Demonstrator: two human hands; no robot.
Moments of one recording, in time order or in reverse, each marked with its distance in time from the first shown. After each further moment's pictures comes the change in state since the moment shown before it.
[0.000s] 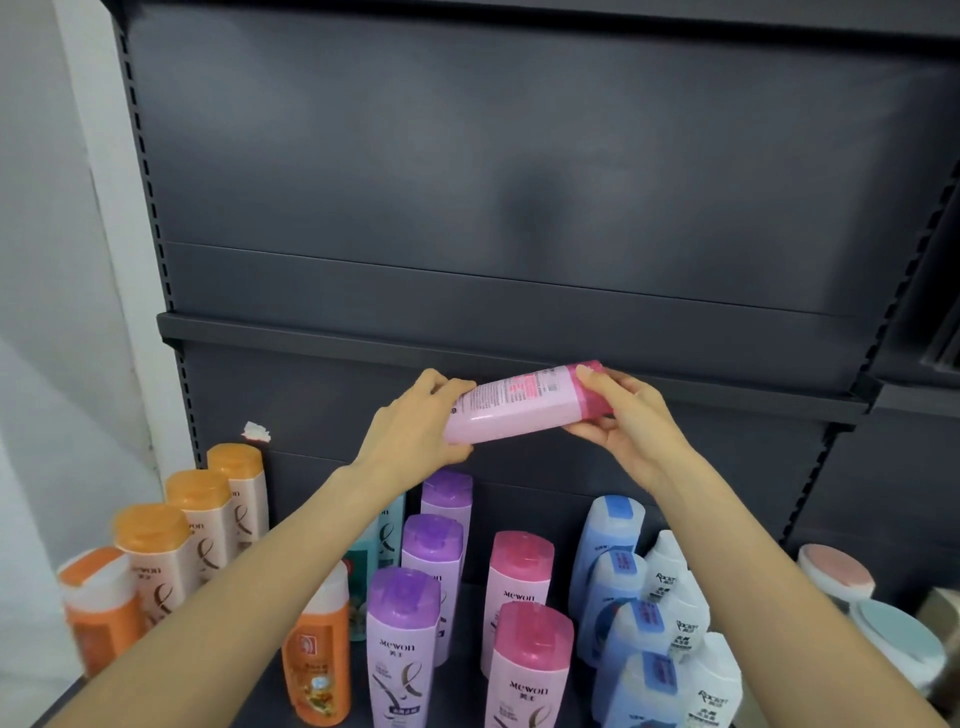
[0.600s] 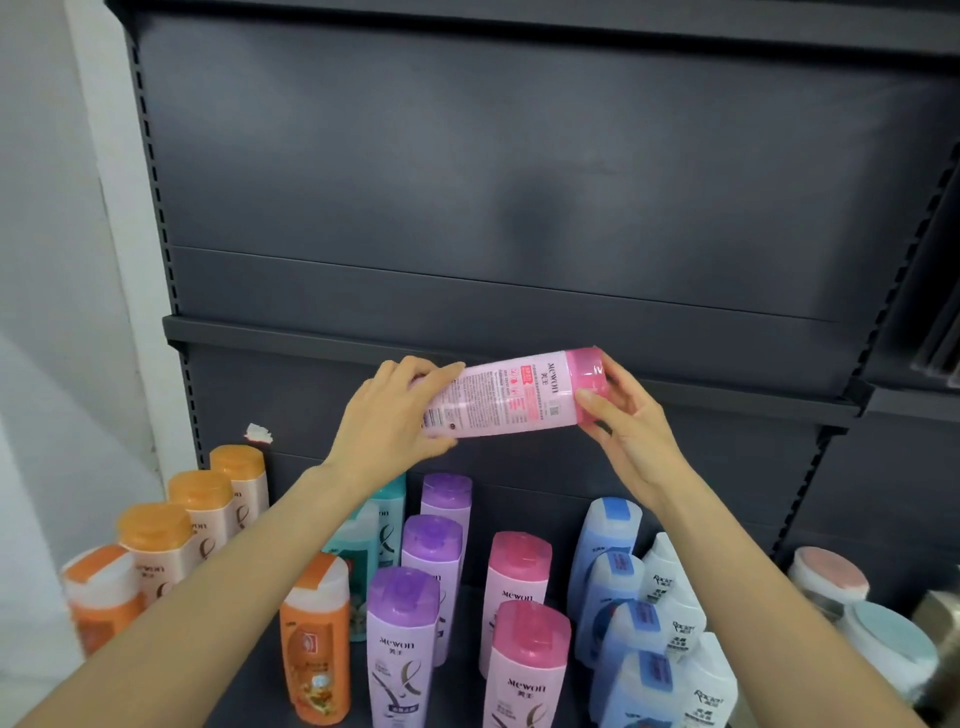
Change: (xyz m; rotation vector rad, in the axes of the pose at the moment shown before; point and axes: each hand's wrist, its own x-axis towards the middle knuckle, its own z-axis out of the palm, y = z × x) left_hand -0.009 -0.018 -0.013 0.151 0.261 0.182; right_hand -0.008 0.013 -0.013 -0.055 -0.129 -0.216
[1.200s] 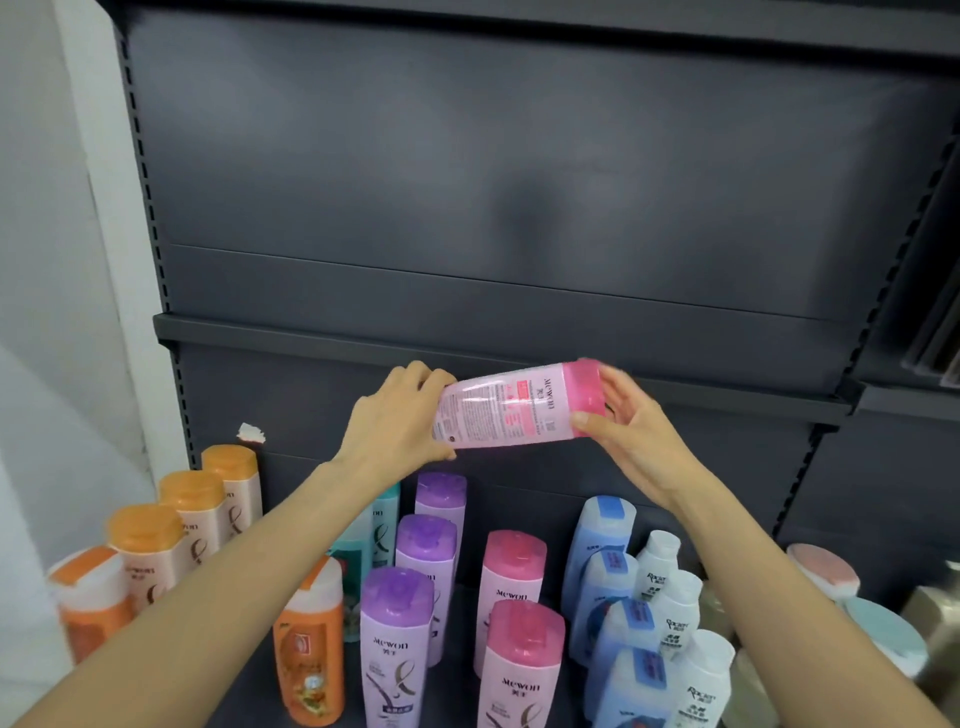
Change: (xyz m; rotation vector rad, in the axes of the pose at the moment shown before) left_hand 0.008 0.020 -0.005 0.018 -0.211 -0.136; right_hand -0.003 -0.005 -0.015 -0.140 -0.209 -0.002
